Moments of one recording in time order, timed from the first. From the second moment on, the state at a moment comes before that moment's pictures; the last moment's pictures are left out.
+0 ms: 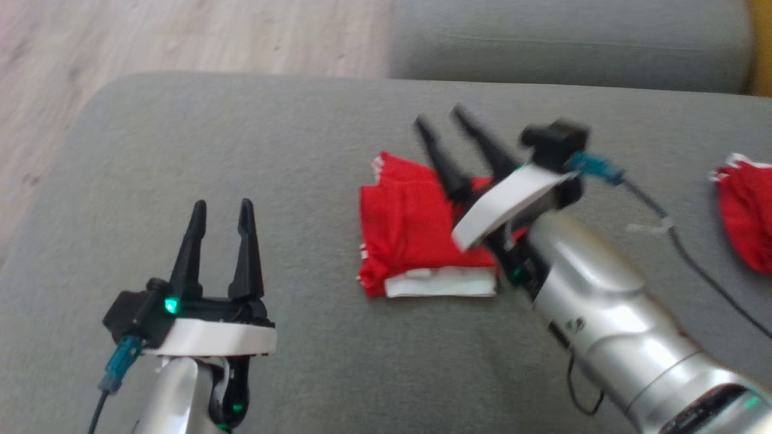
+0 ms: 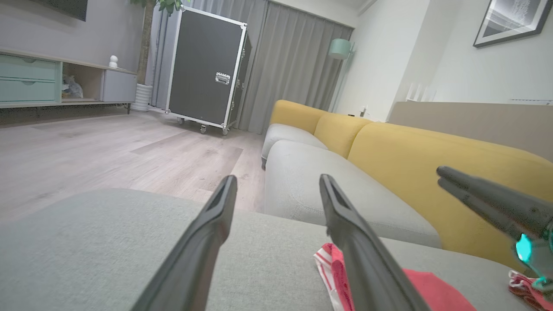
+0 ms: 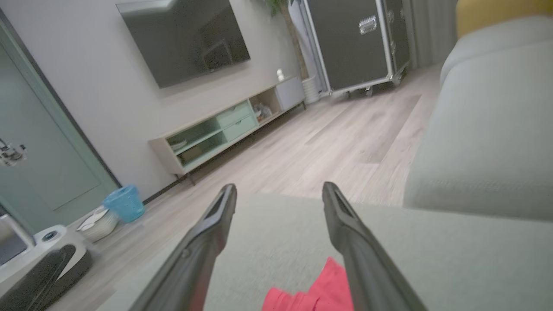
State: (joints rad) left arm -0.18 0.05 -0.15 0.23 -0.35 -0.13 -0.26; right arm -0.75 -0.07 0.79 0.77 0.84 0.13 -0.25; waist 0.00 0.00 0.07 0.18
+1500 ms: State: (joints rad) left arm -0.14 0.05 -0.10 0.21 -0.34 -0.13 -0.26; right arm -0.33 -0.06 0.06 0.50 0.11 0.13 -0.25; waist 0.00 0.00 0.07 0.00
